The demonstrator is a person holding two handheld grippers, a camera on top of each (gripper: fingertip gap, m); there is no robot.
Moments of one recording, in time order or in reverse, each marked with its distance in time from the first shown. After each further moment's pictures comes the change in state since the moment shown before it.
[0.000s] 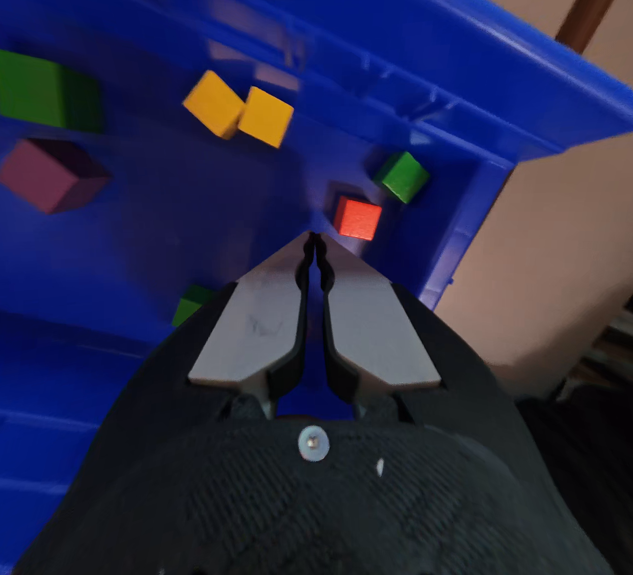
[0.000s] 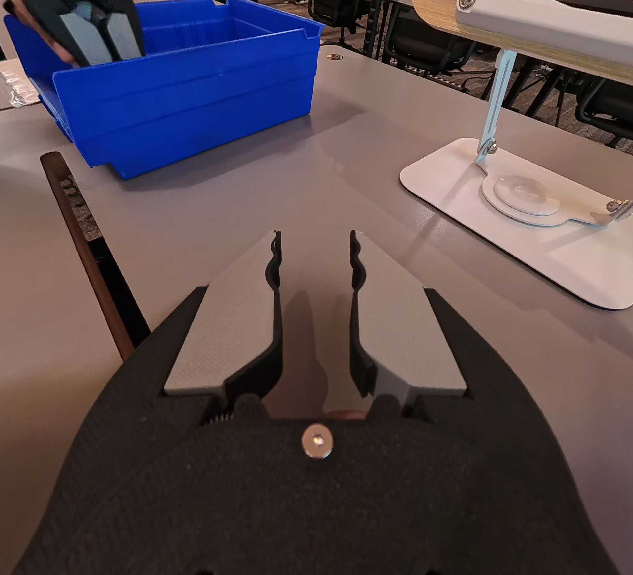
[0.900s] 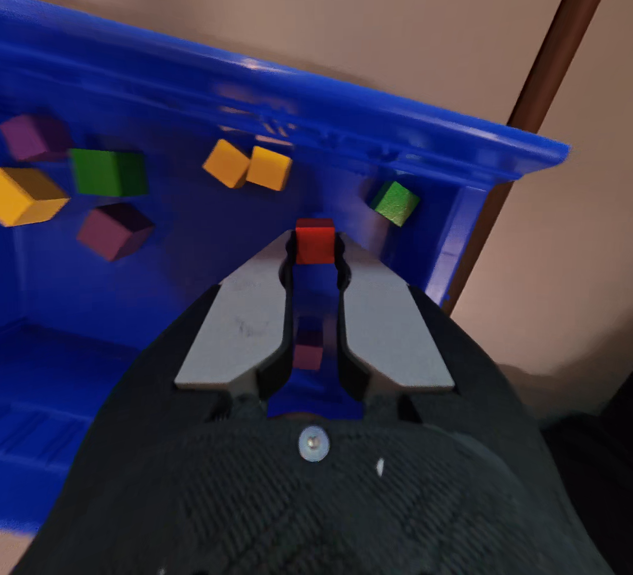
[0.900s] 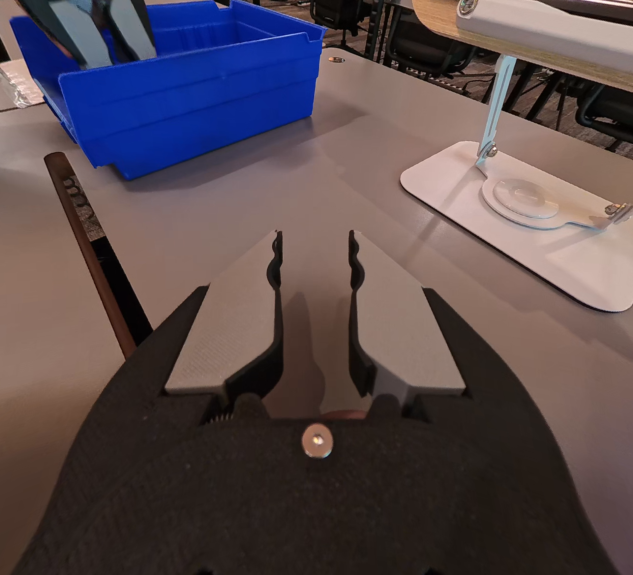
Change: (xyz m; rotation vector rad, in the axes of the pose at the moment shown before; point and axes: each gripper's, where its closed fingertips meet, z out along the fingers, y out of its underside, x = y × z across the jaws) left arm 0.001 -0.022 -0.010 0.050 -0.090 0.138; right arm 0.000 -0.001 -0.002 0.004 -0.004 -0.005
